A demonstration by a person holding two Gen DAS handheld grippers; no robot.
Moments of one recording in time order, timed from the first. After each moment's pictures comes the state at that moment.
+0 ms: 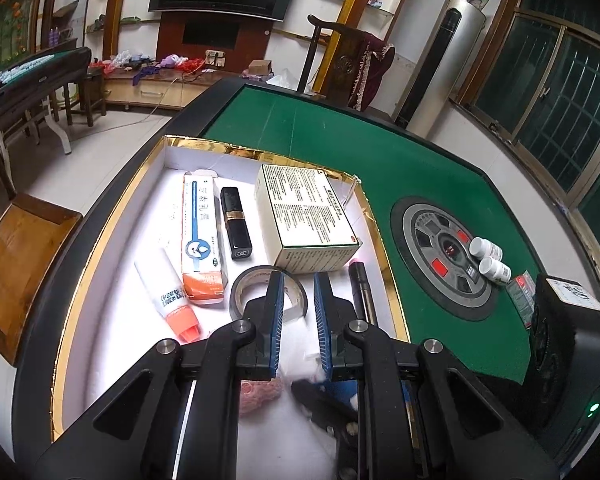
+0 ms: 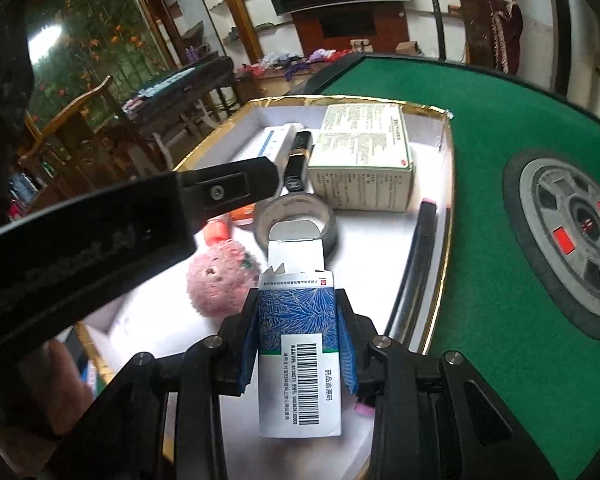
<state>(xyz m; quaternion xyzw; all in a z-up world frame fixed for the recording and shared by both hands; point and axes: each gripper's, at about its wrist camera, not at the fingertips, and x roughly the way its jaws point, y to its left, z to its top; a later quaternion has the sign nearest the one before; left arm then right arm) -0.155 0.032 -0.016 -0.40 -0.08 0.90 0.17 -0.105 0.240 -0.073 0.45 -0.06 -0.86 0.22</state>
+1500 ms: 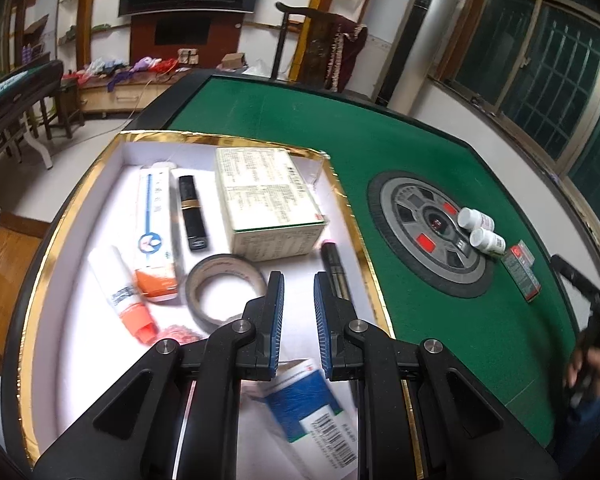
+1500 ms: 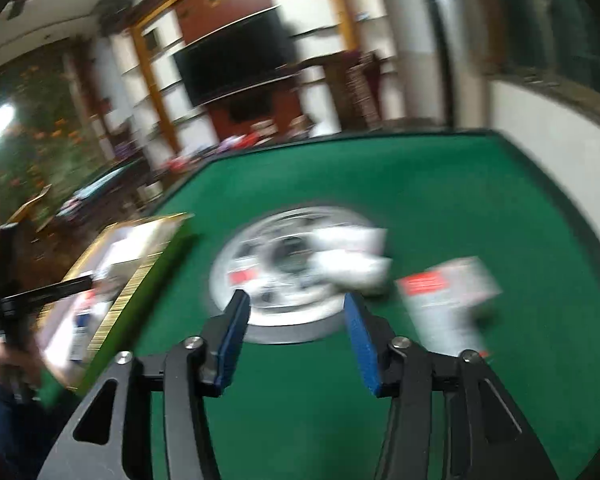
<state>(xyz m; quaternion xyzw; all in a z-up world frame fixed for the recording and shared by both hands) -0.153 0.067 -0.030 -0.41 -0.04 0.89 0.21 -0.030 0.546 -0.025 0.31 -0.11 -0.94 0.01</state>
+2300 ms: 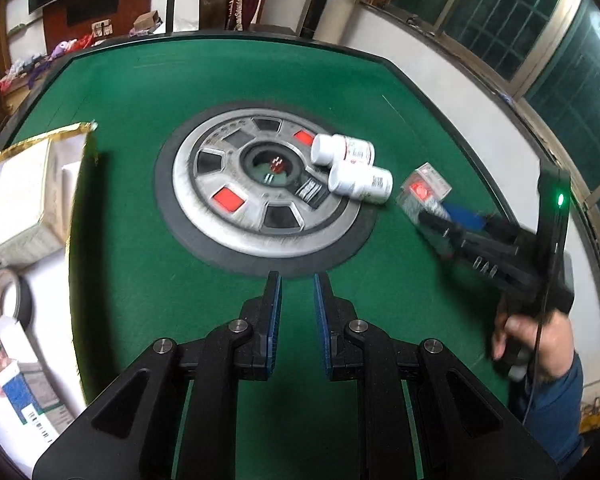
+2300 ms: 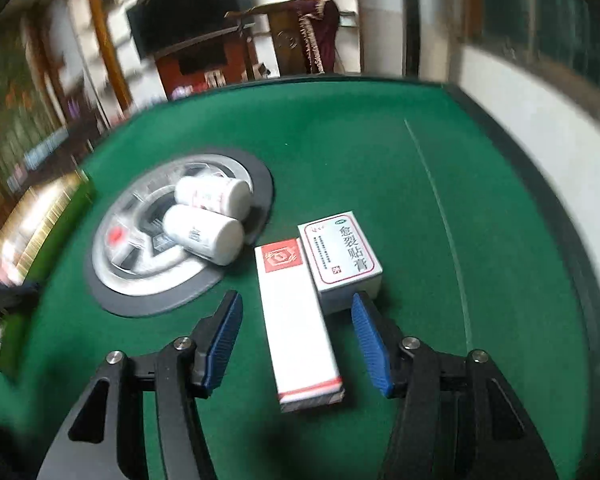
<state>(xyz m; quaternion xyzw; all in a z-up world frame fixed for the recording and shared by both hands) -0.136 0.263 -0.022 -0.50 0.02 0.81 0.30 -0.084 0.580 -0.072 0.43 -0.04 -0.90 0.00</state>
